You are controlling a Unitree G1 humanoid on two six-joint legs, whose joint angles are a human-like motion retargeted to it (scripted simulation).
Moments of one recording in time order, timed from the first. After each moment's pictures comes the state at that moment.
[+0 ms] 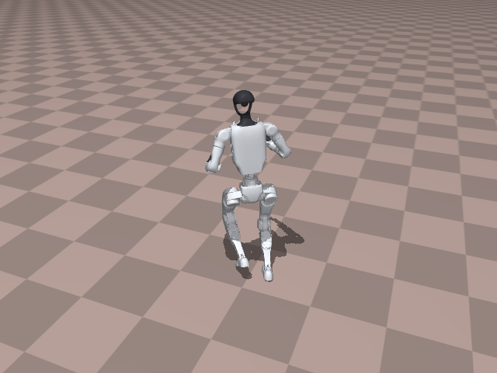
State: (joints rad) left arm 0.17 0.43 -0.14 0.01 -0.27 -0.15 -0.16; right arm -0.08 -0.54 0.18 -0.19 0.25 -0.20 0.03; waist 0.08 0.01 0.09; left_leg -0.70 0.07 0.11 1.72 -0.55 0.06; right_leg -0.45 0.02 -0.14 1.29 -0.72 -0.04
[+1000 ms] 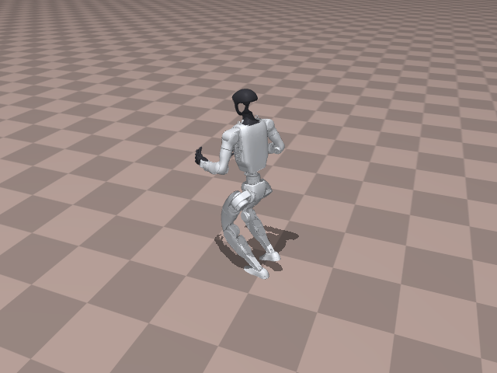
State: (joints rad) left arm -0.06 0.46 -0.22 0.06 -0.22 -0.21 -0.06; right arm 0.13 -0.48 0.26 -0.09 0.21 -0.19 0.10; waist -0.08 -0.06 -0.01; left_leg -0.52 -0.13 0.18 1.12 -0.64 0.10; right_leg -0.66 -0.19 -0.15 1.56 -0.56 0.06
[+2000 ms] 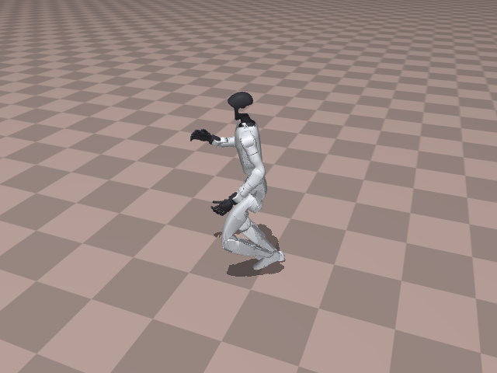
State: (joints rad) left arm 0.20 0.34 -0.21 0.47 -0.46 -0.18 -0.02; right arm -0.10 -0.60 0.14 -0.30 0.09 -0.27 -0.26; waist 0.14 0.08 -0.04; left_leg -0.73 0.22 0.13 1.64 -0.71 0.18; right_leg -0.50 0.12 -0.25 1.16 -0.78 -0.09
